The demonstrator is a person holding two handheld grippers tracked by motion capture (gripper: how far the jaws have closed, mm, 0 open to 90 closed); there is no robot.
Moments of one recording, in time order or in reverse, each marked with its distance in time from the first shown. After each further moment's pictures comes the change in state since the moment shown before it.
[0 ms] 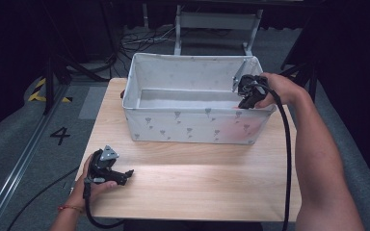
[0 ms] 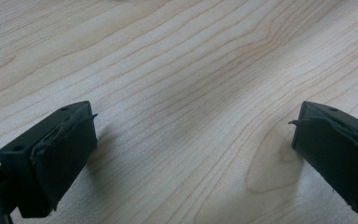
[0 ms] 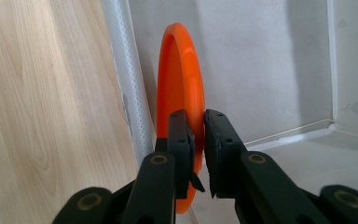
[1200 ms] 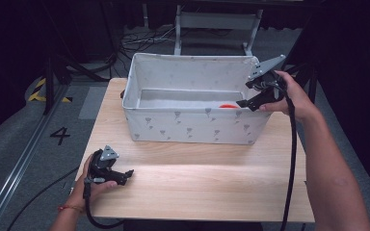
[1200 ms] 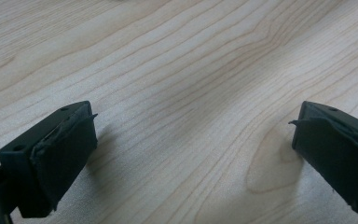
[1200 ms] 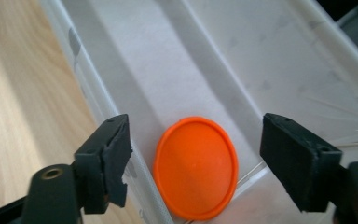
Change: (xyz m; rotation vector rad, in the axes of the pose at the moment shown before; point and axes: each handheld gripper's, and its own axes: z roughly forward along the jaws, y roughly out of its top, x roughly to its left) left arm 0.000 0.000 0.000 0.000 0.000 0.000; right arm 0.034 -0.031 -0.037 -0.464 -0.277 0.277
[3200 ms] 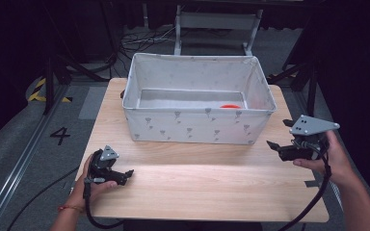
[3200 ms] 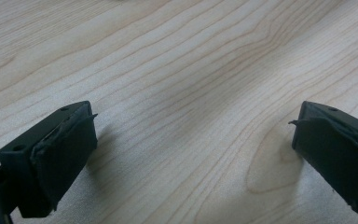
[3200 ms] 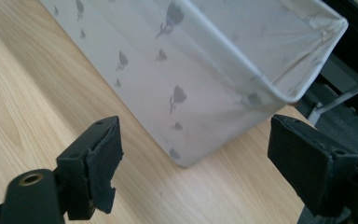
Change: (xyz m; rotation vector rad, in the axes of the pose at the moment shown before) left arm 0.000 0.000 0.000 -0.001 0.000 0.000; right arm 0.089 -0.127 -0.060 -0.091 -0.215 0.093
